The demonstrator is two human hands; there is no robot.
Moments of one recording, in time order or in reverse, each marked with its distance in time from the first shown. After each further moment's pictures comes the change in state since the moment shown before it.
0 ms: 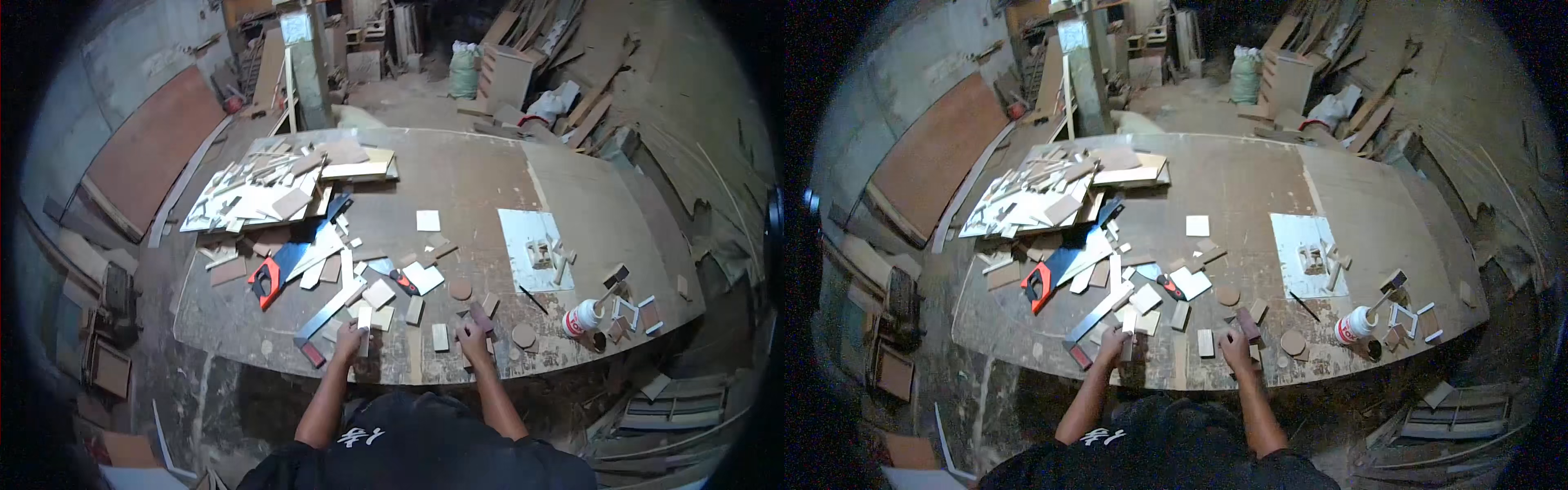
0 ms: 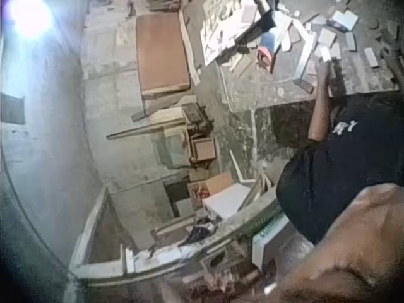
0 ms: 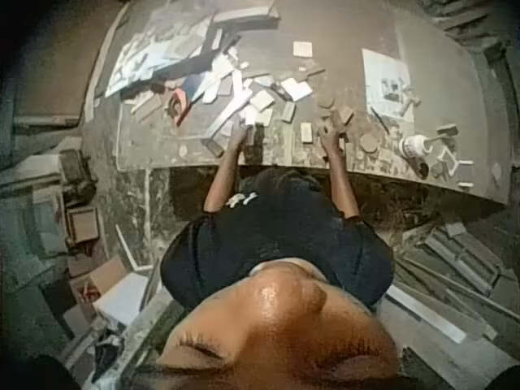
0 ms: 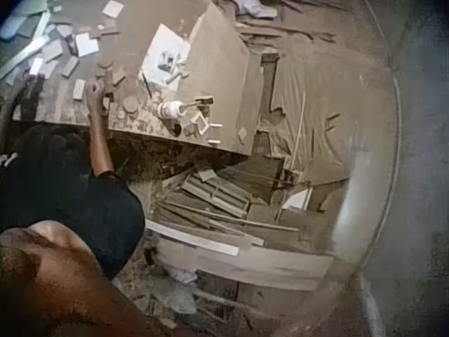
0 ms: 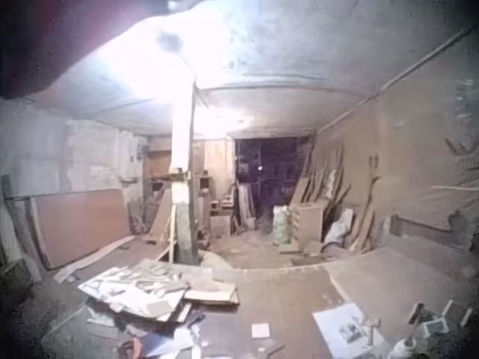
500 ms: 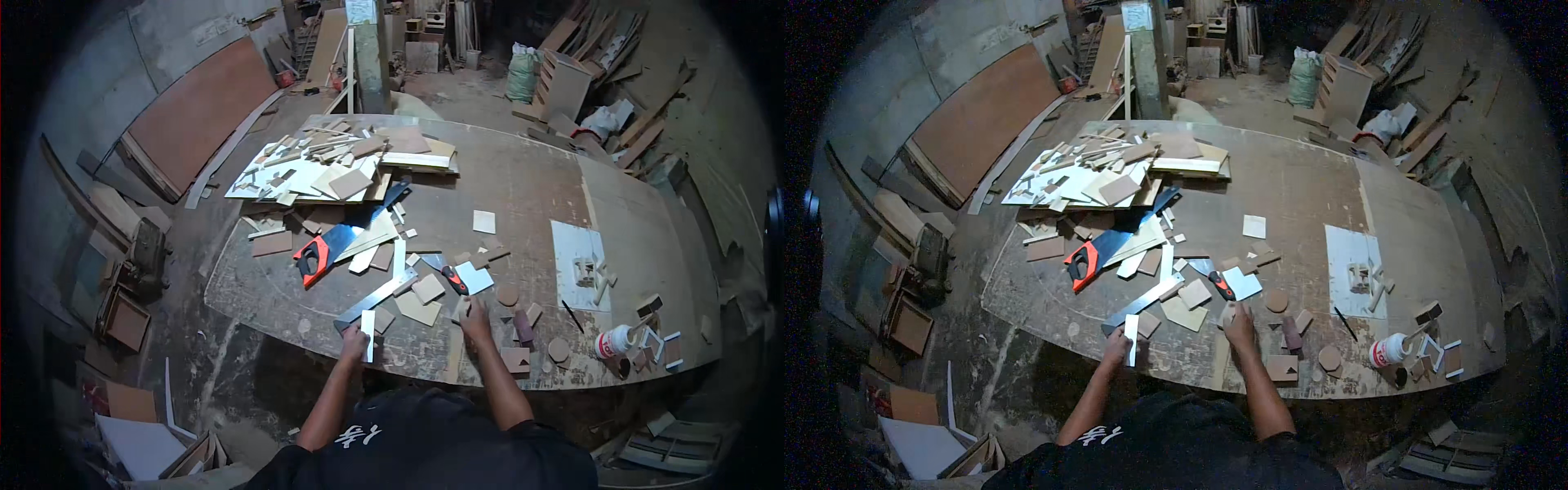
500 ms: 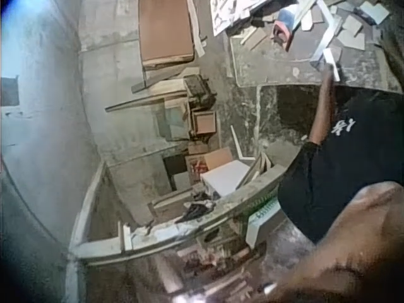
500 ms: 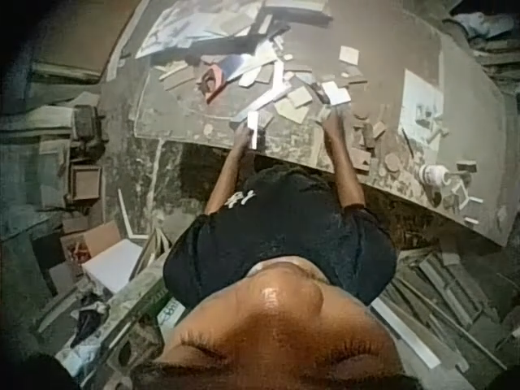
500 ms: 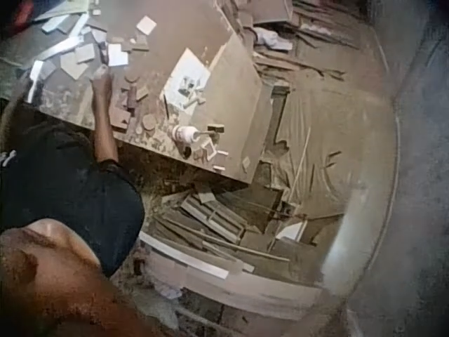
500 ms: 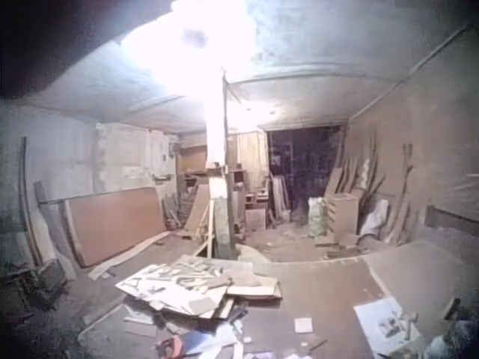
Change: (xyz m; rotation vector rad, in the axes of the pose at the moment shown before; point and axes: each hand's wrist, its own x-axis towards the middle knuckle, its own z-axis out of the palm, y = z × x) left_hand -0.034 -0.024 -0.097 -0.149 0.119 -0.026; right_hand 0.059 -0.053 0.107 -0.230 -0.067 -0.115
